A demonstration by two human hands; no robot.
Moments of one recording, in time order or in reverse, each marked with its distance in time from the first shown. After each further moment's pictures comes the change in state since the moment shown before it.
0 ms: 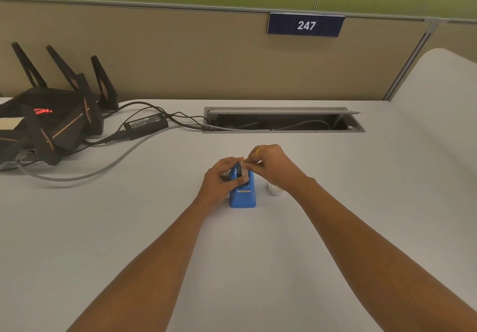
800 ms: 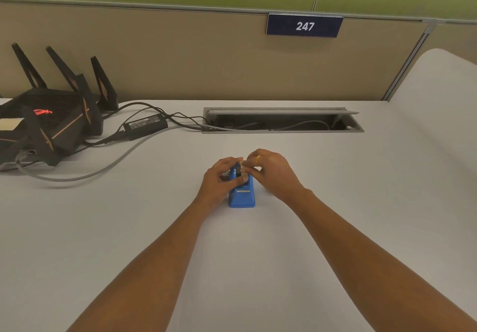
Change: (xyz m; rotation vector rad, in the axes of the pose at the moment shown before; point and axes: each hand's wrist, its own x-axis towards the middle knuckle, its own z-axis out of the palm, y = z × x) left_hand 0.001 -0.002 0.001 -0.025 0.013 0.025; right_hand -0.011 0.009 0.017 -0.082 0.143 -0.074
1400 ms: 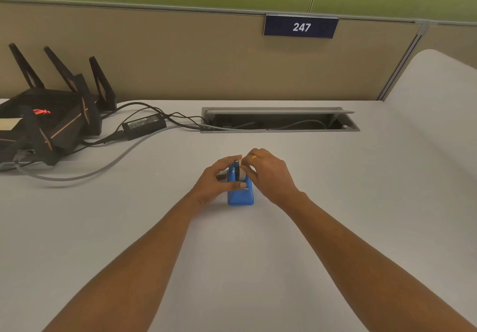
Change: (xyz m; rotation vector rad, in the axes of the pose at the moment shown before) left_hand 0.000 -0.004 -0.013 -0.065 -0.193 0.003; right_hand -0.009 -0.011 0.002 -0.133 0.066 -0.058
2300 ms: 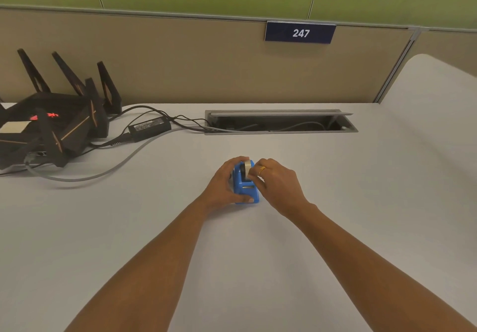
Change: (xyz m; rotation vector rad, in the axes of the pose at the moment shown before) left_hand -0.010 -0.006 0.004 0.210 -0.072 0.131; right_hand -0.027 -0.010 0.002 -0.067 0.080 -0.016
